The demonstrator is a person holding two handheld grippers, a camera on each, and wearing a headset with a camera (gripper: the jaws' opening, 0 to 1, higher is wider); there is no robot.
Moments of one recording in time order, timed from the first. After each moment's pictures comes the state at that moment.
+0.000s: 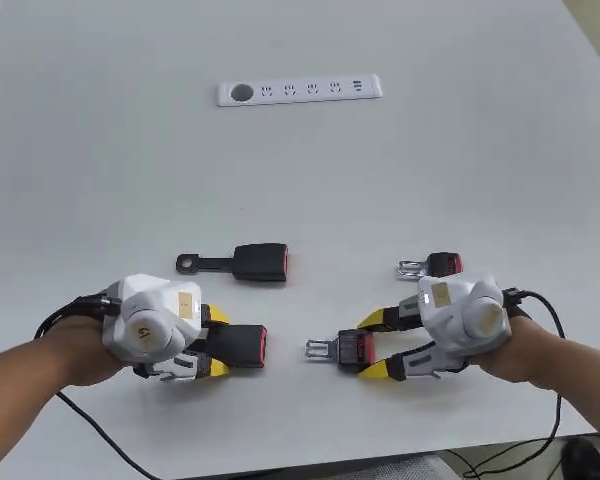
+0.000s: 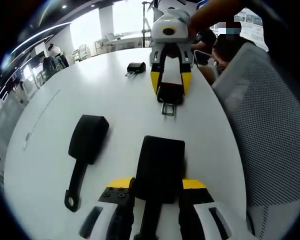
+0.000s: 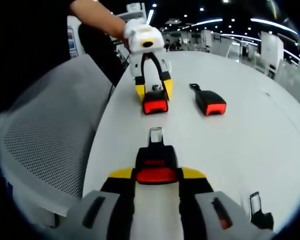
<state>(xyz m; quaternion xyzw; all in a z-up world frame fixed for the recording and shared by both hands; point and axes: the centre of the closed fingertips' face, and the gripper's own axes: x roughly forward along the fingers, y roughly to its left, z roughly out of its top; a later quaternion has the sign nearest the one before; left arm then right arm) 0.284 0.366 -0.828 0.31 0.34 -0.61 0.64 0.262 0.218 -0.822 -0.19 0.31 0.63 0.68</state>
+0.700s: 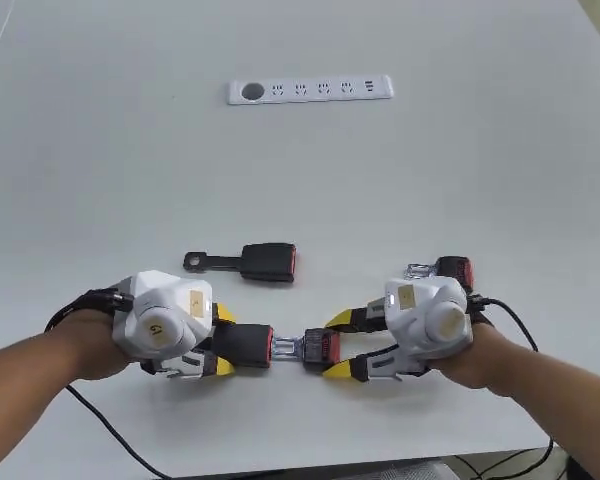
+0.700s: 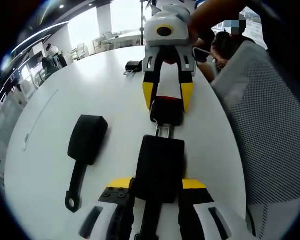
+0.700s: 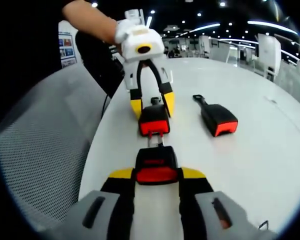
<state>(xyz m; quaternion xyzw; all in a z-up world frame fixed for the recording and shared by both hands) 0.284 0.367 -0.828 0.32 0.34 -0.61 0.64 0.272 0.272 -0.822 -0.16 0.29 0.64 0.69</state>
